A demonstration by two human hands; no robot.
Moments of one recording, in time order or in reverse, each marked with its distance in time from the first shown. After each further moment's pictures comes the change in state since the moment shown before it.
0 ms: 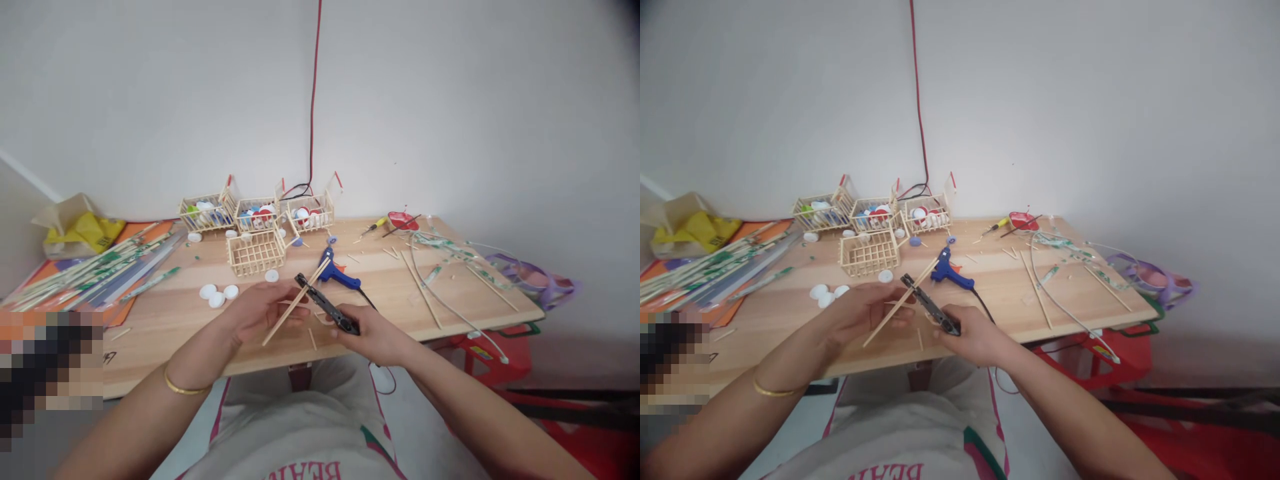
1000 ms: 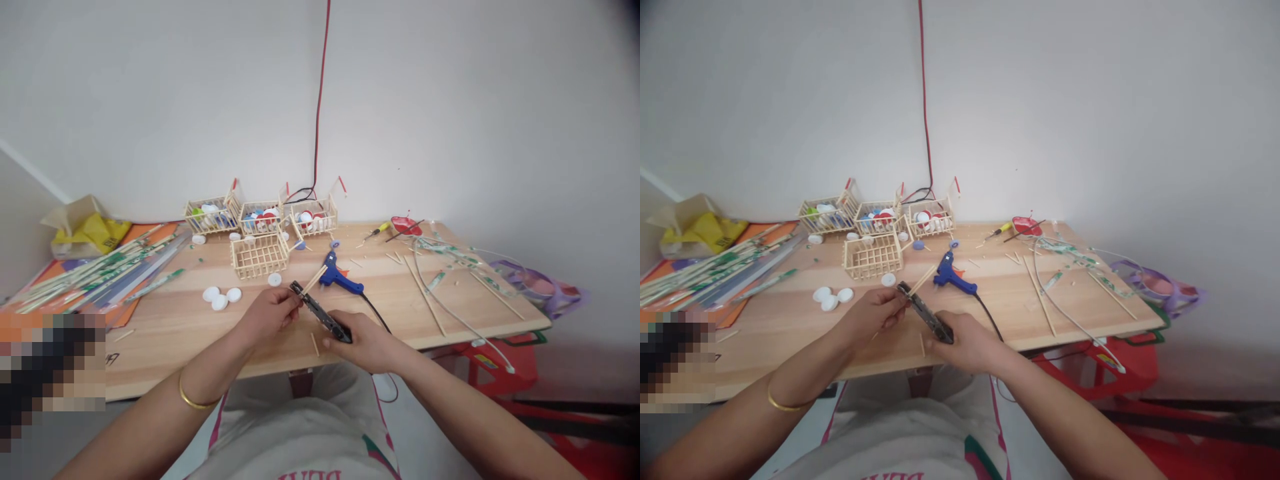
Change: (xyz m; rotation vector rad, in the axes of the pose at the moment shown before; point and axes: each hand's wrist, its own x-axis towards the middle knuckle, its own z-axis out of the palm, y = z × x) left_hand 0.011 -0.020 0.004 0.510 0.224 0.243; right_hand 0.008 -0.006 0.008 -0.077 -0.065 0.010
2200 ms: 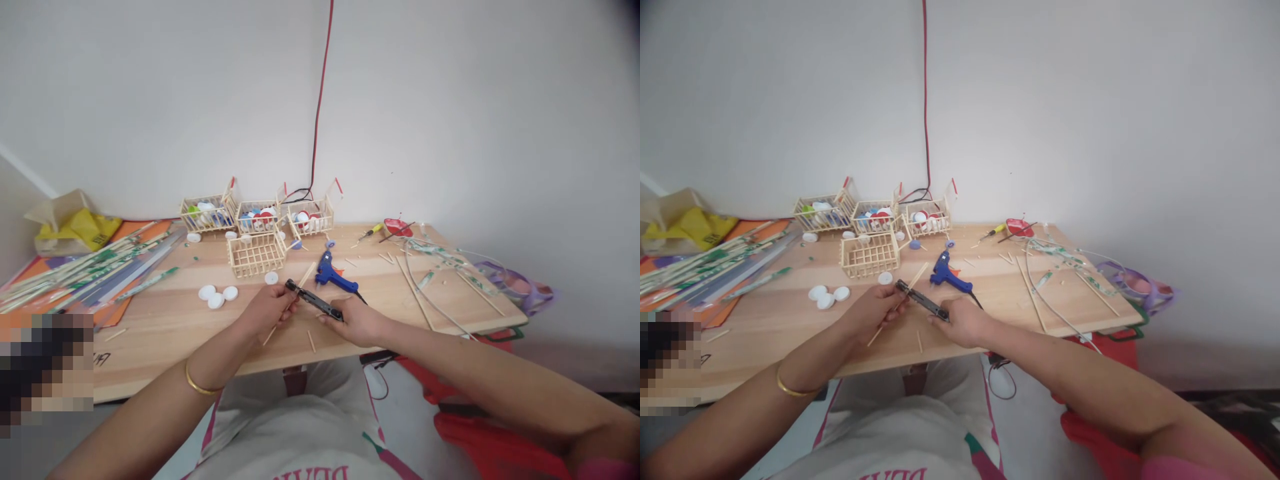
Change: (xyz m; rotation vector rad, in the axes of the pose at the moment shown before) left_hand 0.011 -0.005 0.002 -0.128 0.008 -0.118; right_hand 0.024 0.012 -0.010 -0.342 -0.047 0.124
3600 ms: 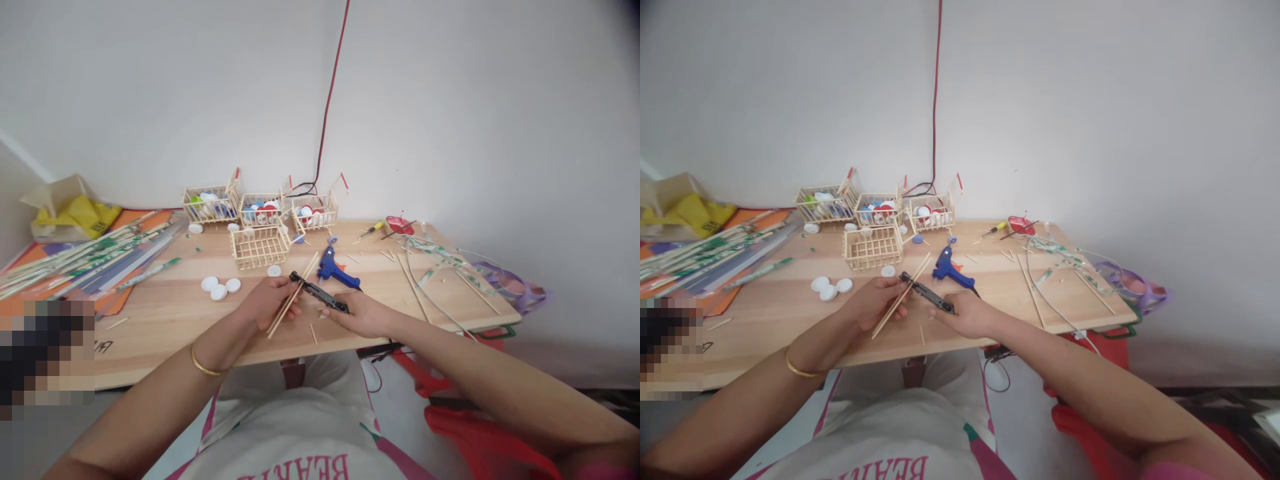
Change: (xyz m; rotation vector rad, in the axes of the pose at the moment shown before) left_hand 0.008 -0.006 -0.011 -0.192 -0.101 -0.058; right_hand -0.003 -0.006 -0.013 0.089 -0.043 -0.078
